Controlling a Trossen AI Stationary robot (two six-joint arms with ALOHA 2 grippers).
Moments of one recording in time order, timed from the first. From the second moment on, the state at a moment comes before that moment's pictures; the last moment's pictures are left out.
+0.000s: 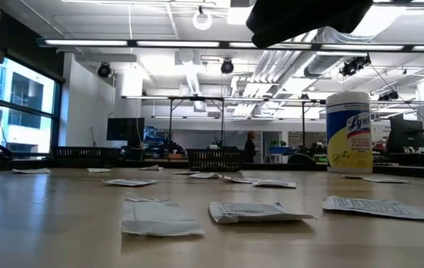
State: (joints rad) left arm -1.02 1.62 0.85 -0.23 -0.56 -0.87; right arm 0.66 1.92 1.41 -0.47 0.69 0.74
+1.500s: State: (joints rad) left arm -0.78 1.65 0.89 -0.34 -0.71 -0.72; right arm 0.69 1.92 1.41 -0.38 0.63 0.74
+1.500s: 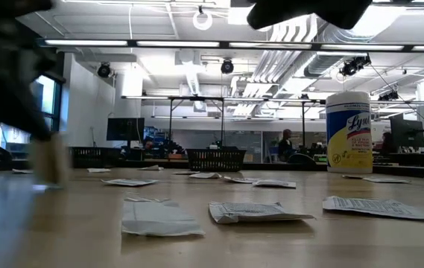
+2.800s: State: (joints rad) left arm 0.37 1.94 1.19 0.18 -0.57 -0.51; right arm 0.74 1.92 1.41 -0.32 0.73 0.79
